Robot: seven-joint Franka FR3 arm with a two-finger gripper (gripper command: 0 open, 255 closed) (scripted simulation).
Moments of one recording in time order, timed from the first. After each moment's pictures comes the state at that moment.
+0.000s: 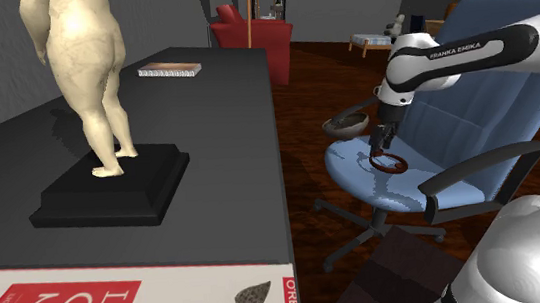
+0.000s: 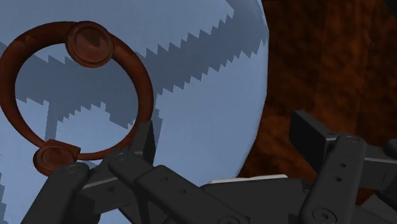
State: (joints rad) arm -0.13 -0.47 -0.36 -2.44 -0.10 1.94 -0.39
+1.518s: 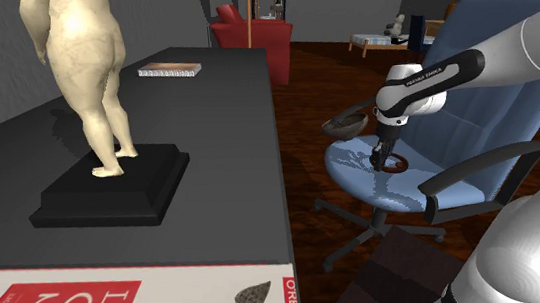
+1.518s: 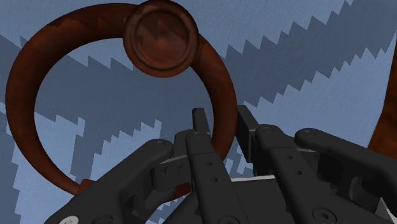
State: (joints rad) arm -0.14 -0.26 -0.47 -2.47 -0.11 2.17 -0.50
